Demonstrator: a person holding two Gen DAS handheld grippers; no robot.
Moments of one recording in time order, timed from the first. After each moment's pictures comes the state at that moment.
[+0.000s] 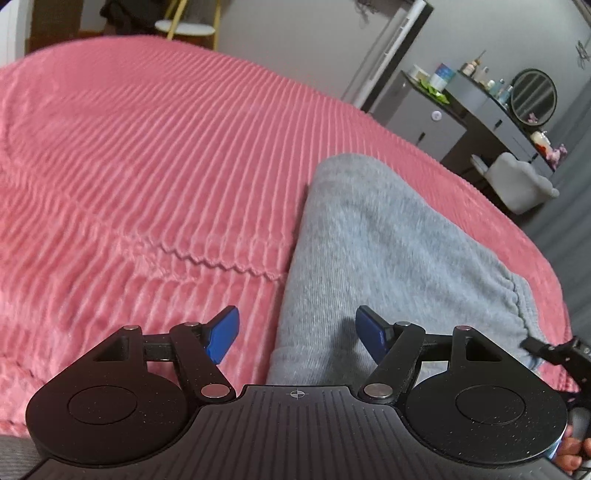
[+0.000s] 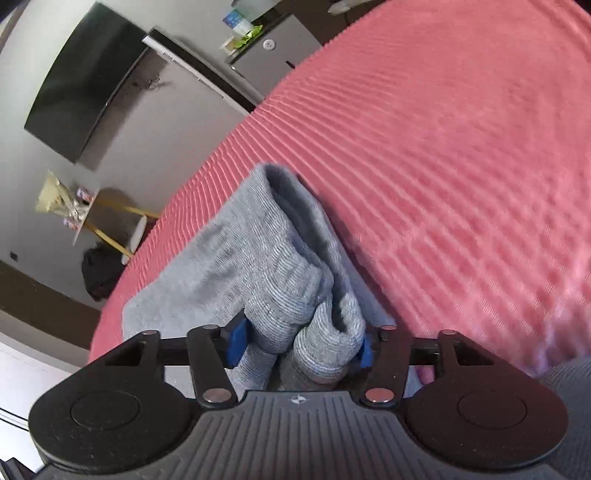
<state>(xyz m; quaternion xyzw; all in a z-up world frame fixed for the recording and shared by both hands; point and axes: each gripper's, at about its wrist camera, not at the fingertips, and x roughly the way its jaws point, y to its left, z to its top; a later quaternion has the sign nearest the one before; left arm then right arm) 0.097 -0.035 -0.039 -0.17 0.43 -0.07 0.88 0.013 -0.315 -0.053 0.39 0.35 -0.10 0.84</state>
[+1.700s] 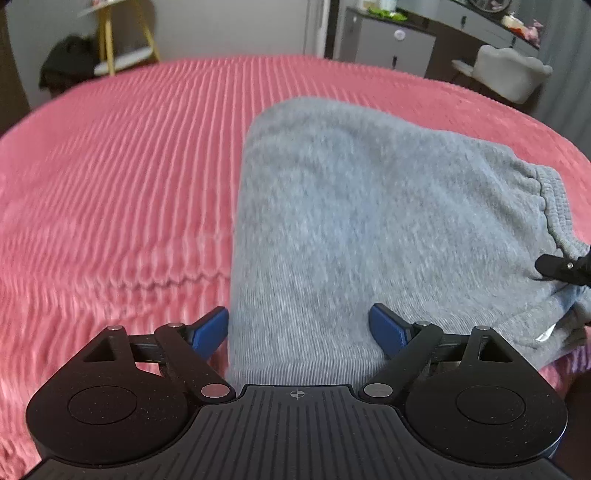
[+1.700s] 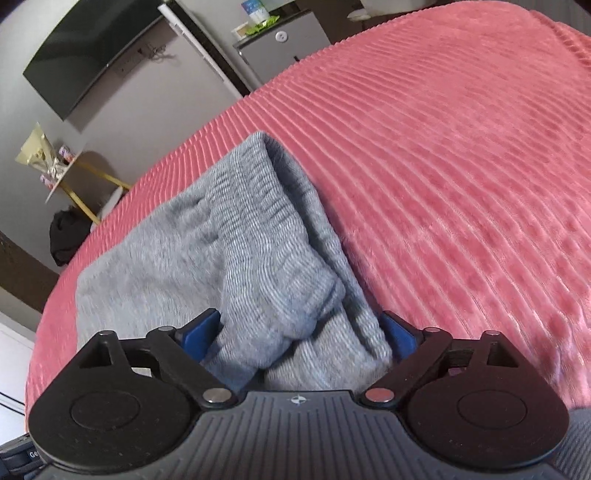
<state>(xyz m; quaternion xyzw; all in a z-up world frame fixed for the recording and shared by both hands) 0.112 -0.109 -0.064 0.01 0.47 -0.10 0.88 0.026 -0.291 -0.091 0.32 0.38 -0.11 0.86</state>
